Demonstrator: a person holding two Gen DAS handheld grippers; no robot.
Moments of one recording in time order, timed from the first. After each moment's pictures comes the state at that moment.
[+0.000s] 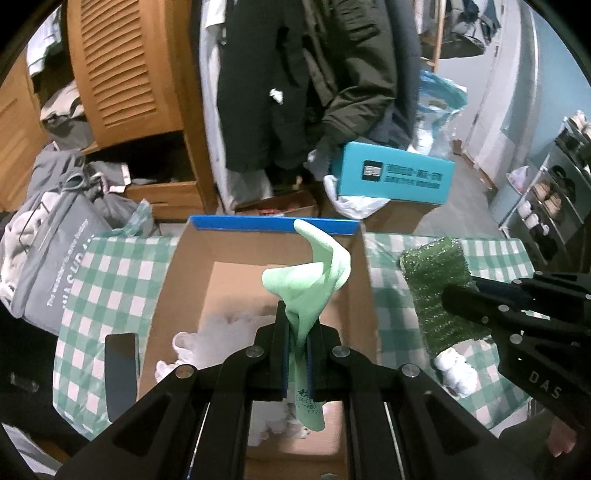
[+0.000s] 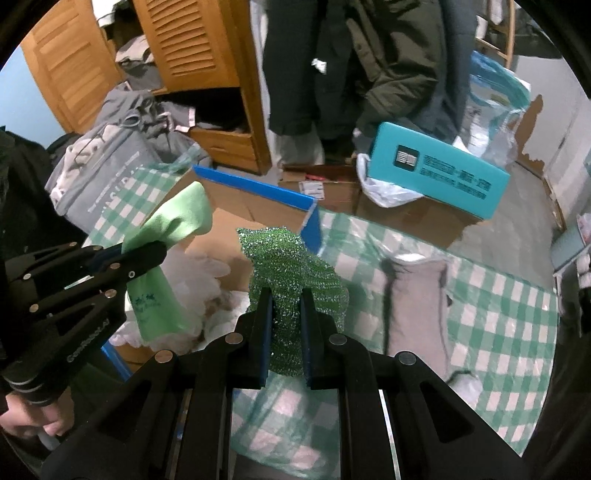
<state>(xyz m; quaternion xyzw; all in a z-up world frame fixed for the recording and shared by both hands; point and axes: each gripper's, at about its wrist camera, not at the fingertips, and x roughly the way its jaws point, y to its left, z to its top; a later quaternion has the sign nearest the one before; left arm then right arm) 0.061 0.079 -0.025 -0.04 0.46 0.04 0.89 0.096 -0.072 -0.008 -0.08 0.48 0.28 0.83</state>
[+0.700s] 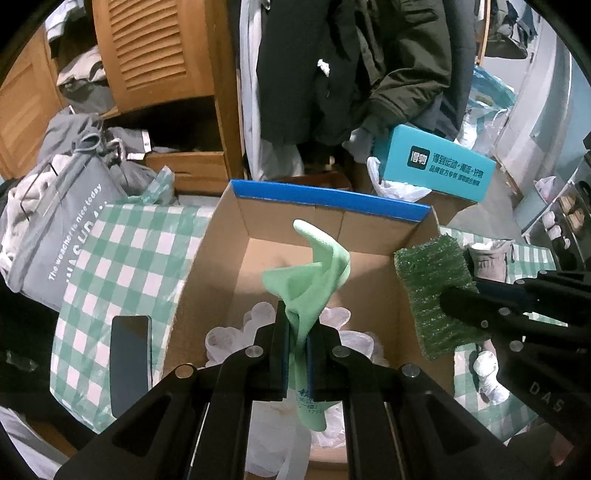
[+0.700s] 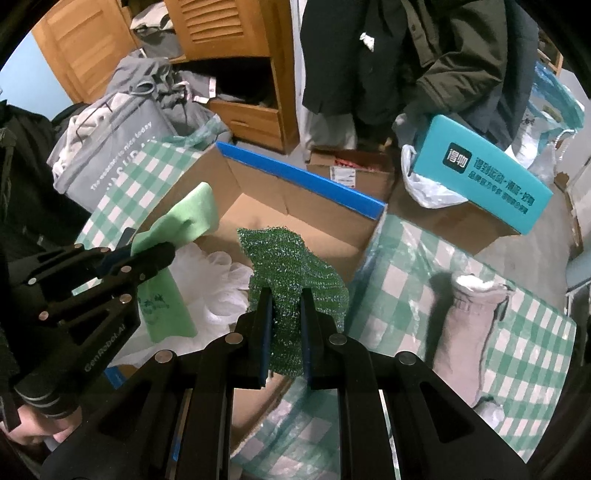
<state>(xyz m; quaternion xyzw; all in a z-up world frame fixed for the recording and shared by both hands) 0.076 0.128 -0.066 -0.06 0.49 0.08 0.87 0.120 -0.005 -0.043 -0.11 0.51 0.31 0.79</state>
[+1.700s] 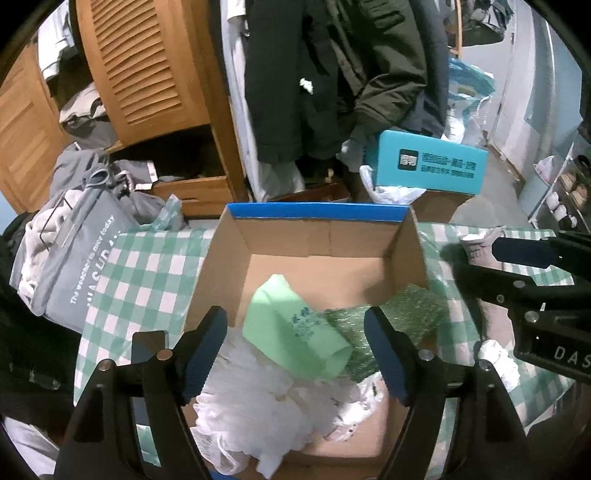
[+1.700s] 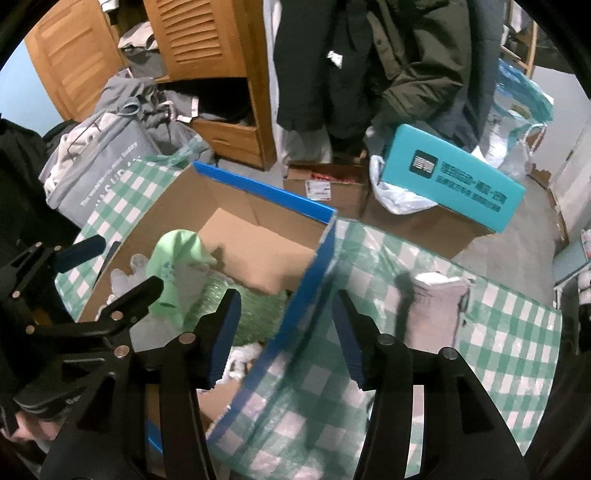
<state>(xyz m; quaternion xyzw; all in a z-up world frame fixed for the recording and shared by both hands) 0.060 0.096 -0.042 0.00 0.46 0.09 0.88 0.115 -0.047 -0.024 -0.10 0.49 0.28 0.82</state>
